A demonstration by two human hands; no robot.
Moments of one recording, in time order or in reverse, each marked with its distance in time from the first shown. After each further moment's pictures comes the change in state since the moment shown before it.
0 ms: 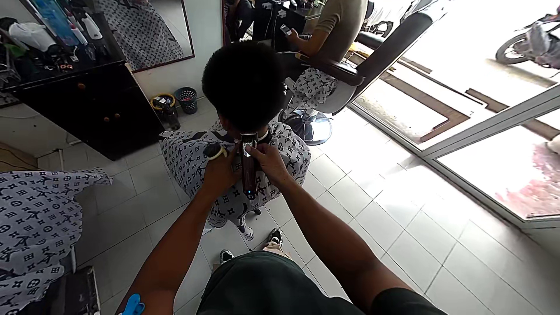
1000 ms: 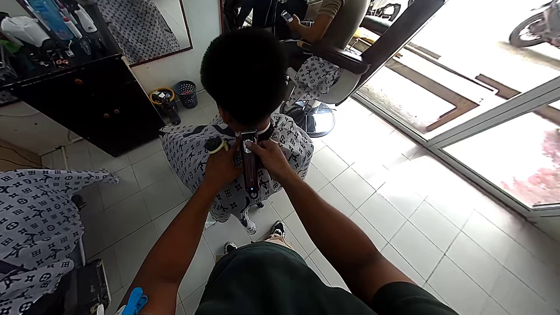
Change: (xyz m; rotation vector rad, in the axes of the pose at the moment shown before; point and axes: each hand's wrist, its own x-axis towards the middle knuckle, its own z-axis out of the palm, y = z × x) left_hand 0.002 -0.005 0.004 0.027 0.012 0.022; right_hand -0.006 -0.001 0.003 -0.019 -0.036 0.064
